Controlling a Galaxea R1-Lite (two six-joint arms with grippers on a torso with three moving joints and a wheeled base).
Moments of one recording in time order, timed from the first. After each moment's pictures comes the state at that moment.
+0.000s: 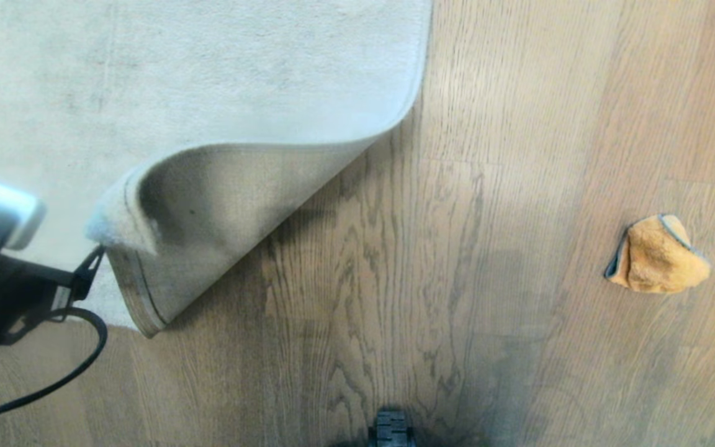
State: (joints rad) left arm -0.08 1.18 -0.38 -0.75 0.37 0.54; right arm 0.00 0.00 0.00 -0.05 0.02 -0.05
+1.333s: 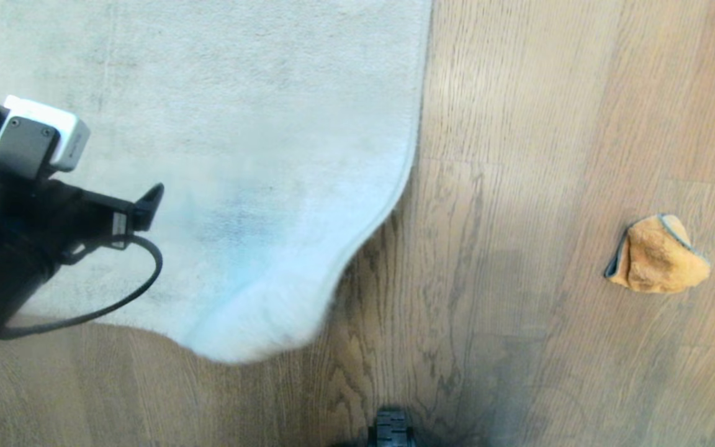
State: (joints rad) left arm -0.22 1.33 -0.62 -0.76 0.36 0.42; right arm 0.00 0.00 0.00 -0.05 0.02 -0.05
